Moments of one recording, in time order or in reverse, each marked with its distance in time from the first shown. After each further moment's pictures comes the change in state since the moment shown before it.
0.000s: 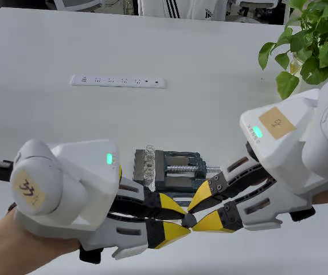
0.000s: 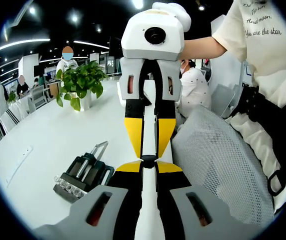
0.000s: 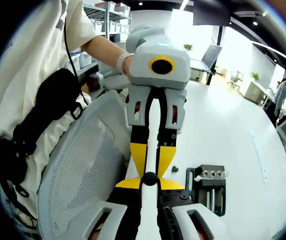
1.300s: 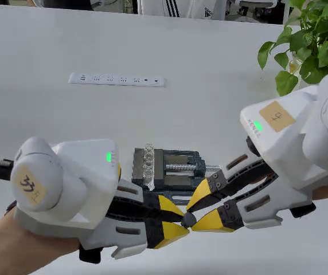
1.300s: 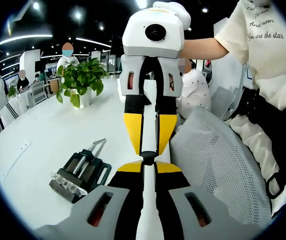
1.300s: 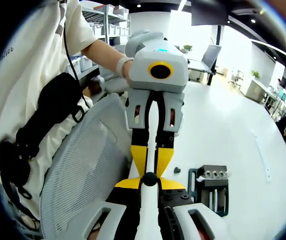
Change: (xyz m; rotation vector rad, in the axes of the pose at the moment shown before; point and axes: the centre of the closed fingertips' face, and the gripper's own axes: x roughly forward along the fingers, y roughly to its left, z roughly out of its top) left arm 0.000 -0.002 -0.006 -0.048 -0.005 -0.004; right arm -0.001 0.003 0.002 0.019 -0.022 0.022
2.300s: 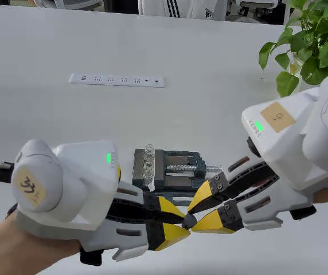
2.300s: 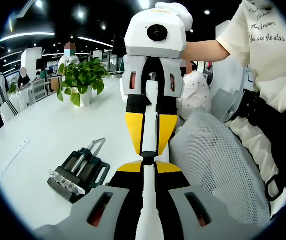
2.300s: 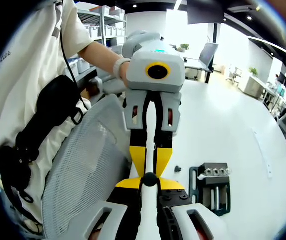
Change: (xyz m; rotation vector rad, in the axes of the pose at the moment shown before) left arm 0.001 0.001 -0.002 -0.017 -0.006 0.003; right arm 0.001 -0.001 -0.001 0.036 0.004 -0.002
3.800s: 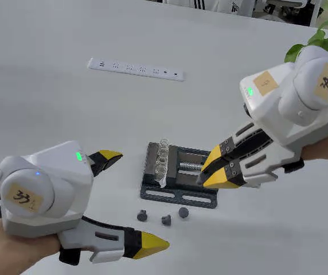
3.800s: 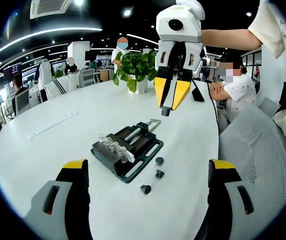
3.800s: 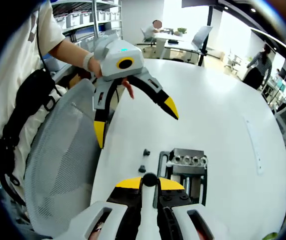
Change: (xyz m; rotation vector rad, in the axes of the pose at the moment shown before) left arm -0.045 0.083 -0.061 -0.148 -0.010 0.443; right arm -0.001 -0.091 -0.024 -0.010 0.178 -0.033
